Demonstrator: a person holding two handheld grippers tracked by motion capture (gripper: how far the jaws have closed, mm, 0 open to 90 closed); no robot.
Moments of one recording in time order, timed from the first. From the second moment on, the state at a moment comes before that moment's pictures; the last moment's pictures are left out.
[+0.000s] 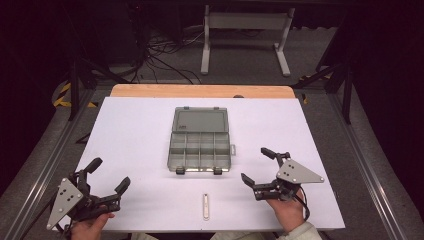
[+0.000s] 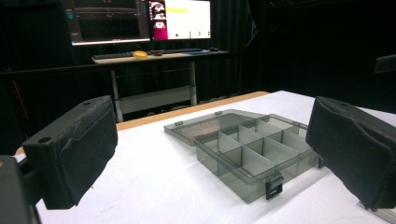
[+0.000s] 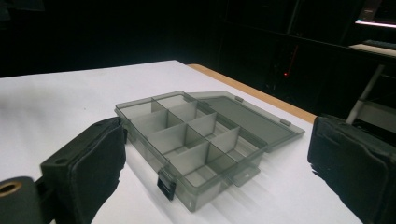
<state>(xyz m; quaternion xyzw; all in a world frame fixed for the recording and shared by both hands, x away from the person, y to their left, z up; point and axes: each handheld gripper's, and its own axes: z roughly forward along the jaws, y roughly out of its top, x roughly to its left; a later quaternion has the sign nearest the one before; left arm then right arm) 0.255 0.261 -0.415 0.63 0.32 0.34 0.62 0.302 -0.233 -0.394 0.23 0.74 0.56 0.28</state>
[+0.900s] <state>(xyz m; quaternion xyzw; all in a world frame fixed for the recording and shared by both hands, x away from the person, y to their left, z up) 0.255 0.261 -0.415 0.63 0.32 0.34 0.62 0.323 -0.159 -0.366 0.16 0.76 0.58 0.22</state>
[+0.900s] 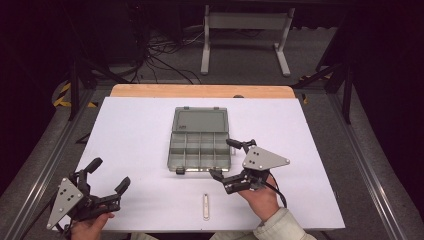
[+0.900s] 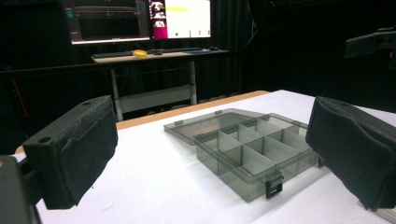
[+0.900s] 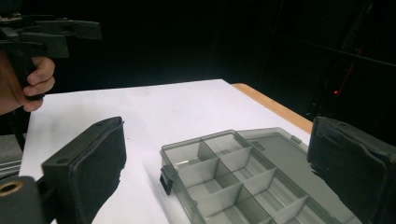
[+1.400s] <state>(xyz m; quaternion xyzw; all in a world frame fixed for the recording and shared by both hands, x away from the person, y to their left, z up) 0.255 0.261 -0.415 0.63 0.32 0.34 0.62 0.320 -0.145 -0.359 0.15 0.80 0.55 0.15</state>
